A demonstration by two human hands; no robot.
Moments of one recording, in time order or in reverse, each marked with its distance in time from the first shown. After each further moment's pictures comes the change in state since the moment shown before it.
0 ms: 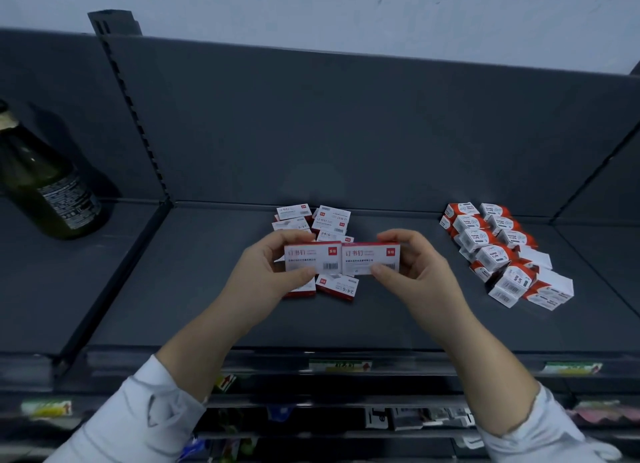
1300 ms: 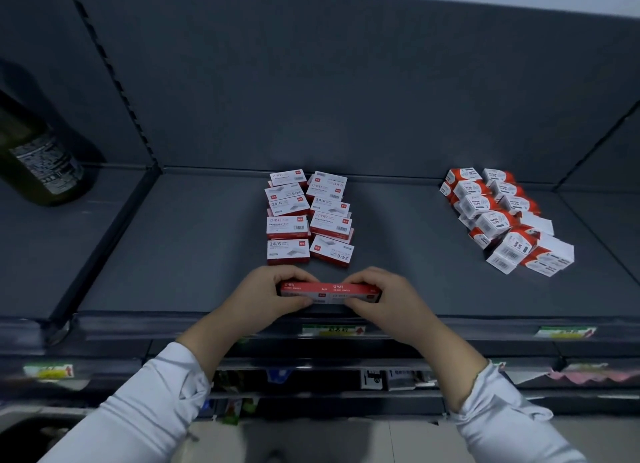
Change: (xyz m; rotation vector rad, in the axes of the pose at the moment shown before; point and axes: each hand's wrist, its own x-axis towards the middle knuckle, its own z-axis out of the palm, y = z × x) left_hand -0.011 -0.082 0.000 0.458 -0.235 -0.111; right_hand -0.019 0.090 -0.001 -0.528 -0.243 0.040
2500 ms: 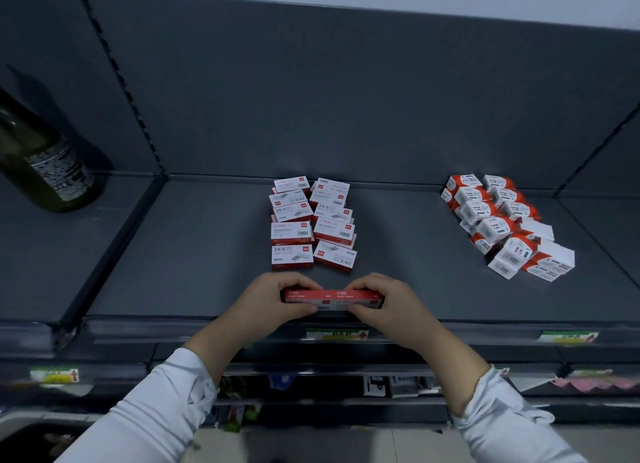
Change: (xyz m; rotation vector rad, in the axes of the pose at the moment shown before) left_hand -0.005 0.003 0.001 -0.024 -0.003 -0.020; right_hand -0.001 -0.003 0.000 -0.009 -0.021 0.011
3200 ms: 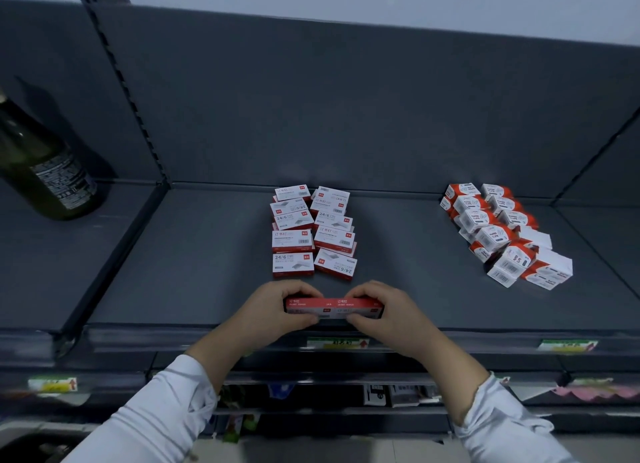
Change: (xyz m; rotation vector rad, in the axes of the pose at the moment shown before) left_hand 0.001 -0.001 0.000 0.011 -0.021 0.020; right_hand 0.001 0.002 0.000 0.028 -0.028 -0.001
